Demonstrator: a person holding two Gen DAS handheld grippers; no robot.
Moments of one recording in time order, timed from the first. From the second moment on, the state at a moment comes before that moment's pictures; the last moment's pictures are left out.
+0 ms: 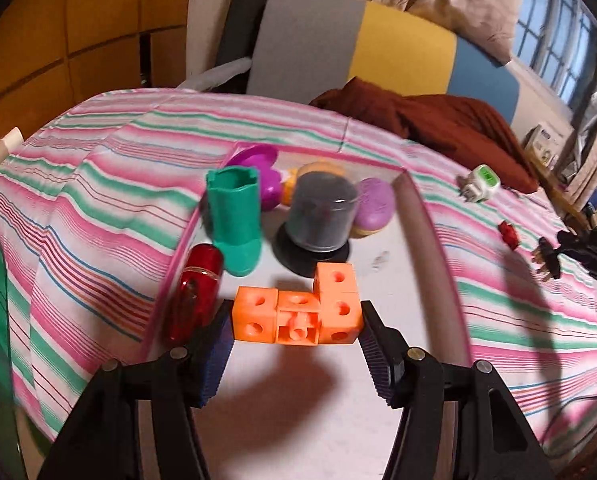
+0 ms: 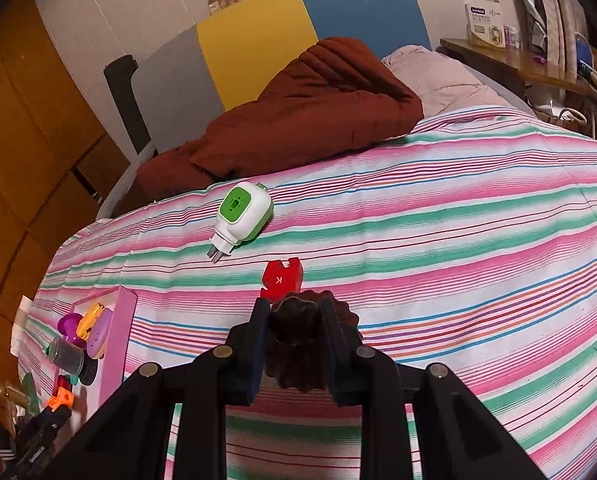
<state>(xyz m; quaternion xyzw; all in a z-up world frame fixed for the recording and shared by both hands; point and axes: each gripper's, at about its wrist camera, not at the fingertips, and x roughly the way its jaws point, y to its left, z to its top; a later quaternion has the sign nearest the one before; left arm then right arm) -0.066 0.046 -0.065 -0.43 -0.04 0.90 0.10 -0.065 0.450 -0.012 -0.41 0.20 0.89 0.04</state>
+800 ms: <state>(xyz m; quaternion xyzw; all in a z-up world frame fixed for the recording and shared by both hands) -0.029 0.050 -0.052 -0.38 -0.01 0.92 0.09 -0.065 0.437 -0.013 -0.41 0.22 0.88 -0.01</state>
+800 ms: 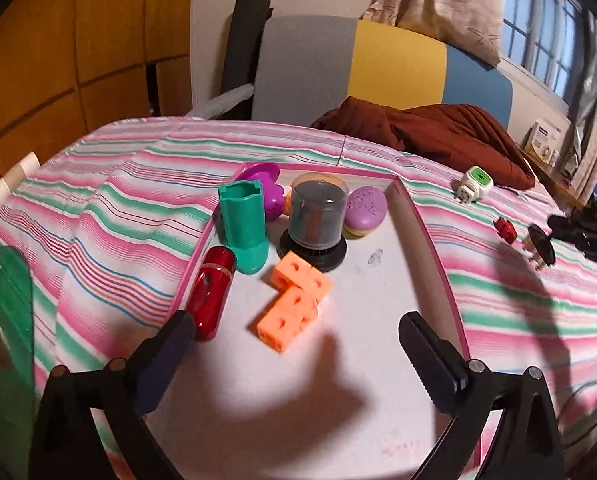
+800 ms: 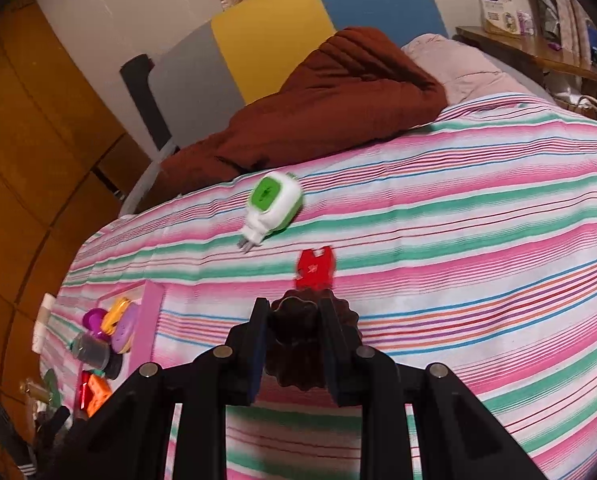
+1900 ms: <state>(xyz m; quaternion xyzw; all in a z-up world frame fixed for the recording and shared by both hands) 0.006 0.018 -0.051 -0.38 -0.04 0.92 0.11 -0.053 0.282 0.015 -0.44 0.10 0.88 -0.13</state>
